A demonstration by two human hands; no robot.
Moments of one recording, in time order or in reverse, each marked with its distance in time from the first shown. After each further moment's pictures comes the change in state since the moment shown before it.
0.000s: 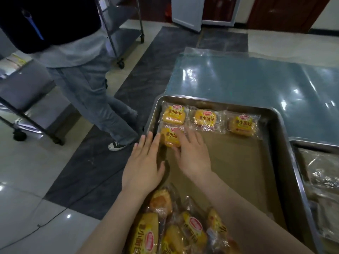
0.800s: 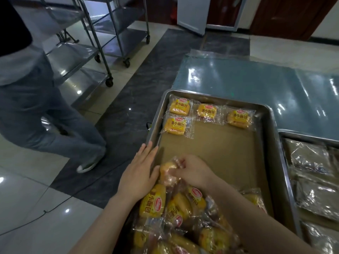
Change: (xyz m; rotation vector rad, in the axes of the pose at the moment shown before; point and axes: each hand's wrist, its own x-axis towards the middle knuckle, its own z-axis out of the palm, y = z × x) left_hand -0.079 -0.020 -0.018 -0.227 -0.113 -0.007; right_hand -0.081 -0.028 -0.042 0.511 -0.563 0.184
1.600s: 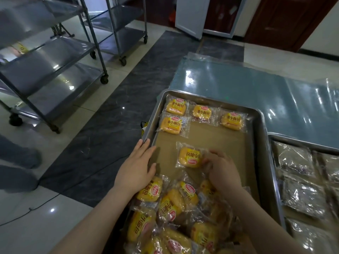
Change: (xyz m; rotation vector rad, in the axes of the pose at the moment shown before) left_hand 0.004 0.002 0.004 0.013 0.018 -0.017; right_hand -0.027 0.062 -0.038 -0.553 0.480 0.005
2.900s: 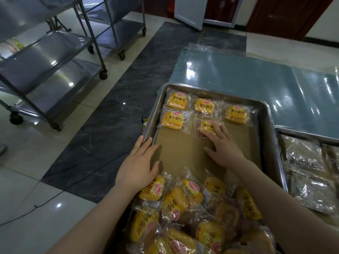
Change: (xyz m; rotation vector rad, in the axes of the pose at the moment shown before) left_hand 0.004 0.004 -0.004 0.071 -0.067 -0.014; right_hand 0.070 0.036 0.012 -0.155 -0.160 -0.173
